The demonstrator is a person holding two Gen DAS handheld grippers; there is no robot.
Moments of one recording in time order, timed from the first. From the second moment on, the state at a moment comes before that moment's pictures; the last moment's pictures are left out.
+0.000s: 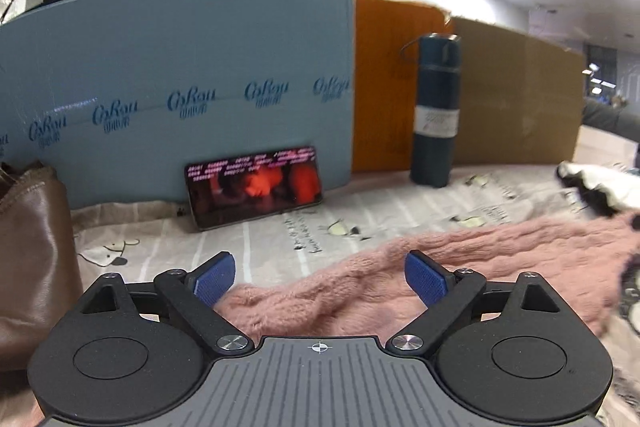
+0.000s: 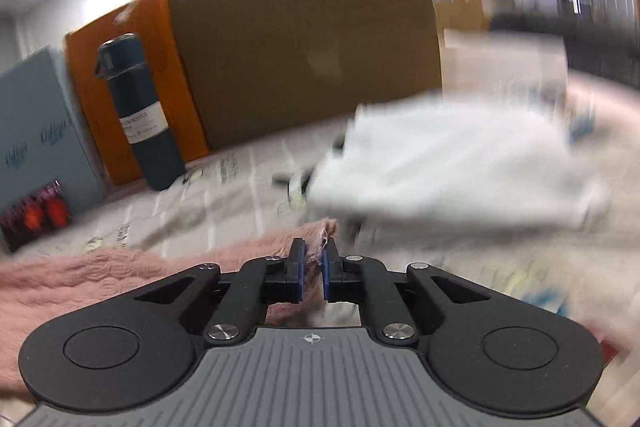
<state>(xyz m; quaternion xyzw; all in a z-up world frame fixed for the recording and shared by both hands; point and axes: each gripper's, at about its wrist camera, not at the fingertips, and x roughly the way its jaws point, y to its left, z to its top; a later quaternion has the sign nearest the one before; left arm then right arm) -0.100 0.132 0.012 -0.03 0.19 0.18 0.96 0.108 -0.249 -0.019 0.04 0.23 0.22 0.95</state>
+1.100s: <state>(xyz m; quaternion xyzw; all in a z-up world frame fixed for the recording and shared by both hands) -0.188 0.170 0.028 -0.18 0.09 0.25 0.95 0.145 -0.238 -0.057 0.37 0.38 0.26 0.81</state>
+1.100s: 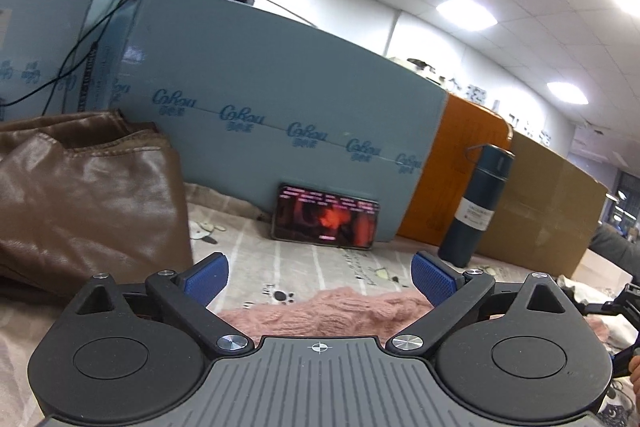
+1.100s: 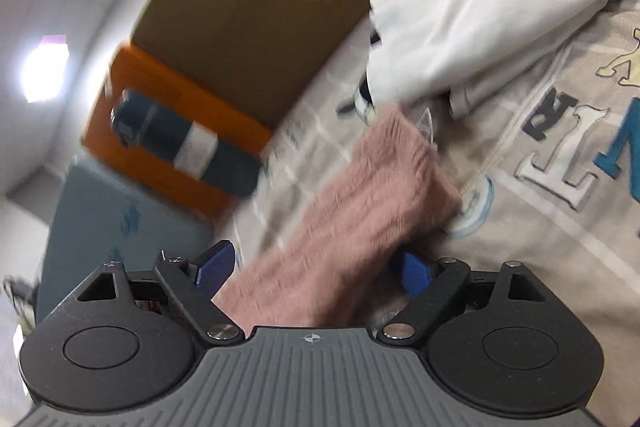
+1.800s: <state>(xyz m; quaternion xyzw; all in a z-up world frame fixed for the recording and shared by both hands) -0.196 0.178 0.025 -0.19 0.07 0.26 0.94 0.109 -0.239 0.000 0.25 0.17 0.20 0.93</state>
